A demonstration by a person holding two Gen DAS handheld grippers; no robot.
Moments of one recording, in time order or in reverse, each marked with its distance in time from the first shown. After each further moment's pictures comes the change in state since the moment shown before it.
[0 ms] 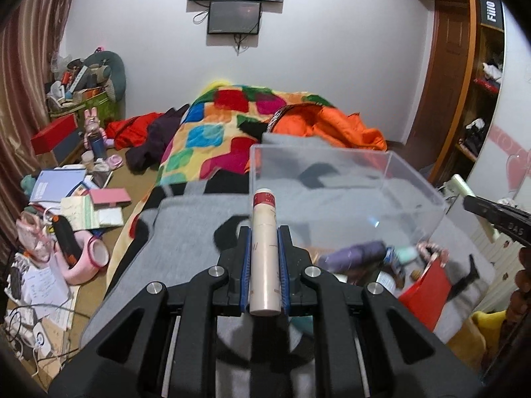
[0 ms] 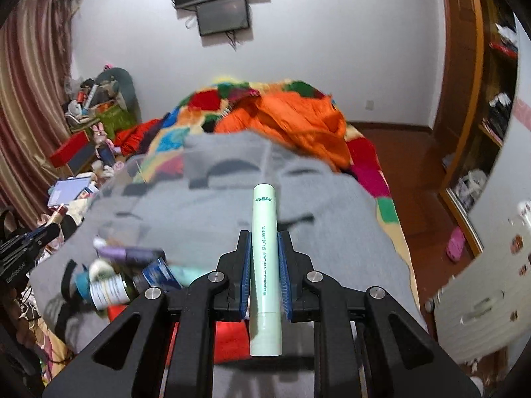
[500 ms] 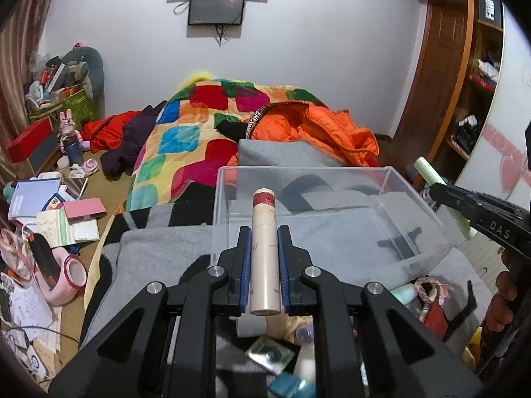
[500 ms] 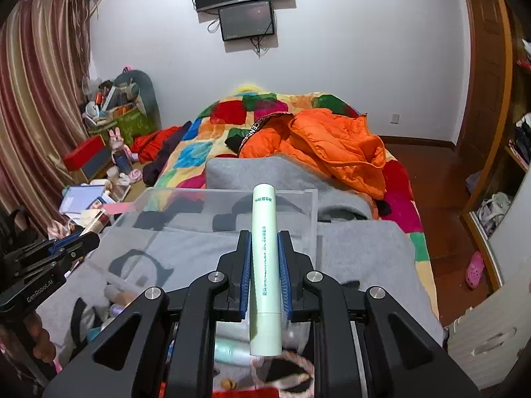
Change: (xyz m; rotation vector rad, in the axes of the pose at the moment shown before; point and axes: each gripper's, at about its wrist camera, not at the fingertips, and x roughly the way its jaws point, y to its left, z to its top) left arm 0.059 -0.018 0.045 0.025 0.063 -0.061; right arm 0.060 0.030 0.052 -0.055 0.006 0.064
